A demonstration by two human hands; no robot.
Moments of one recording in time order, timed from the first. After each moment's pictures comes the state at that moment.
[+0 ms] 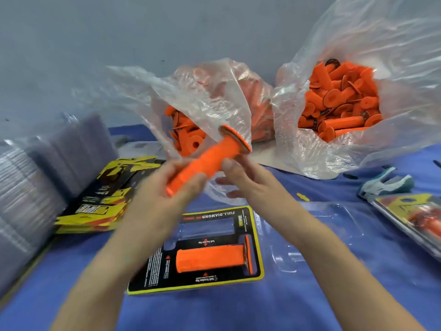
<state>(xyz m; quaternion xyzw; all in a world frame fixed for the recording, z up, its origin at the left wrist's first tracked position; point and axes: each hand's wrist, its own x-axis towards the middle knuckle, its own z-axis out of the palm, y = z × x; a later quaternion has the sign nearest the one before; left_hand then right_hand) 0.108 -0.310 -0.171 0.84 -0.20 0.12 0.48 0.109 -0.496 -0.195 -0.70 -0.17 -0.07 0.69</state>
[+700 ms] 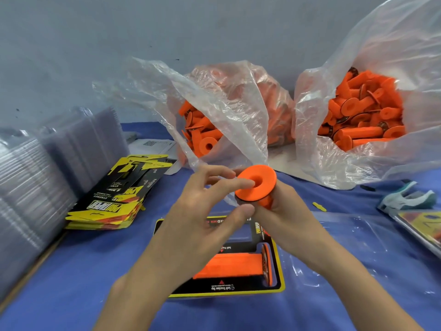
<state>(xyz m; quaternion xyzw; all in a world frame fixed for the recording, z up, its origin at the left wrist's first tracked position) 0.103 -0.315 -0.191 0.81 -0.36 0.20 0.41 0.102 -0.493 -0.211 -0.80 -0.17 -0.13 0.56</state>
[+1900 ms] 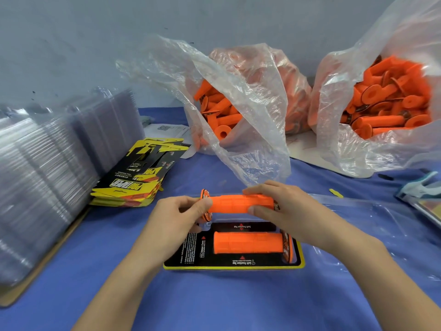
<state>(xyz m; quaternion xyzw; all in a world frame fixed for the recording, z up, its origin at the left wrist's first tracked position) 0.119 -0.251 -0.242 0.84 -0.02 -0.02 0.54 0.111 -0.494 -0.234 -0.94 -0.18 -0.05 0.27</state>
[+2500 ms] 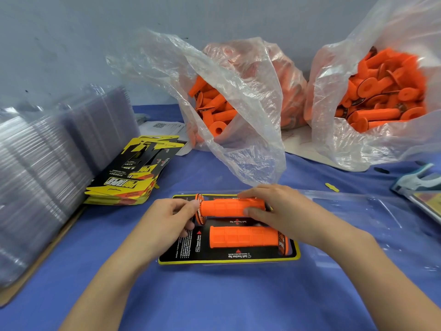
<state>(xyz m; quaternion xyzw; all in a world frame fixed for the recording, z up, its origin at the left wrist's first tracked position) 0.126 -0.241 -0.248 0.88 -0.03 -0.05 0.47 0.112 -0.493 -0.239 -0.96 -0.18 -0.02 0.20</state>
